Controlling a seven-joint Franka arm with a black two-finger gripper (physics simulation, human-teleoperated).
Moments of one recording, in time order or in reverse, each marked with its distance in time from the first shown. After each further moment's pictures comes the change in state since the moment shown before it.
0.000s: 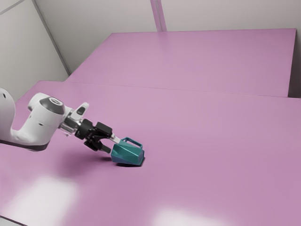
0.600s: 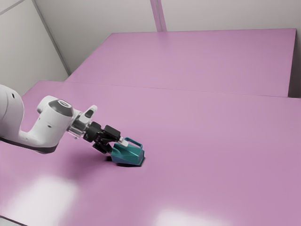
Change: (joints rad) arm -0.052 0.033 -0.004 0.002 -0.054 0.013 0.035
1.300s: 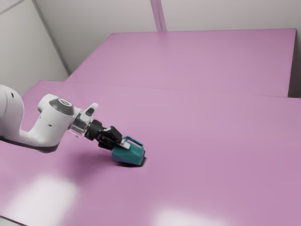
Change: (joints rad) arm -0.013 -0.019 -0.003 0.000 -0.014 0.019 0.013
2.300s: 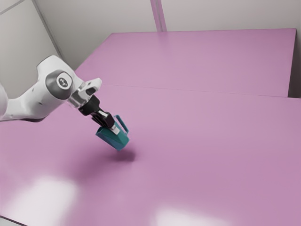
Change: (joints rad) arm -0.082 -0.153 -0.005 0.113 0.532 0.011 -0.130
